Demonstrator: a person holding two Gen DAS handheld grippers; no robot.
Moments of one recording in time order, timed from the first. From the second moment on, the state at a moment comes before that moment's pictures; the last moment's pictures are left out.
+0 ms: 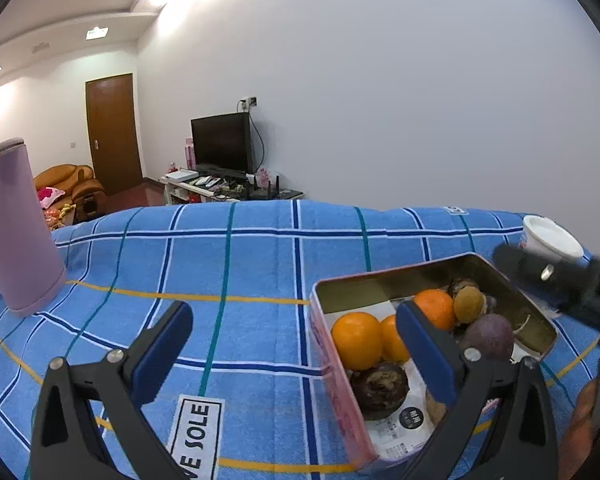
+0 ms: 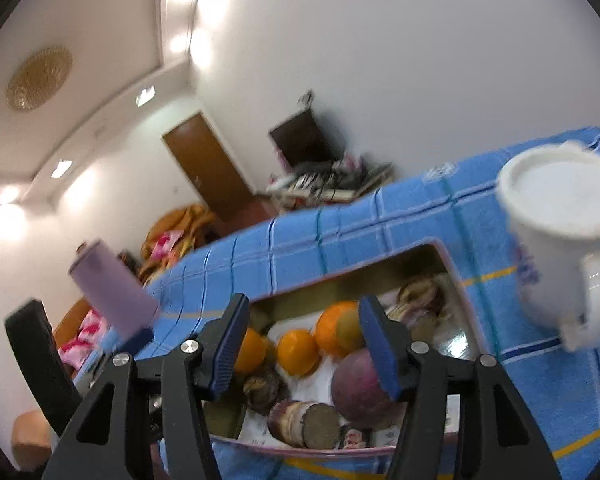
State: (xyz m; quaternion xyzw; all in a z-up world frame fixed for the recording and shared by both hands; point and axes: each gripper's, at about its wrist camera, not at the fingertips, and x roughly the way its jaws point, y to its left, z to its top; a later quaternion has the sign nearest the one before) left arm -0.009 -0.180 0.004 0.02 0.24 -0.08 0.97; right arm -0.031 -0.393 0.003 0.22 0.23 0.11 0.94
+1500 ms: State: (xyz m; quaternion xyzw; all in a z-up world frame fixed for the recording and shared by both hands) left arm -0.059 -0.174 0.007 0.04 0.20 -0.09 0.98; right arm -0.108 -0.345 0.022 0.03 0.11 -0.08 0.99
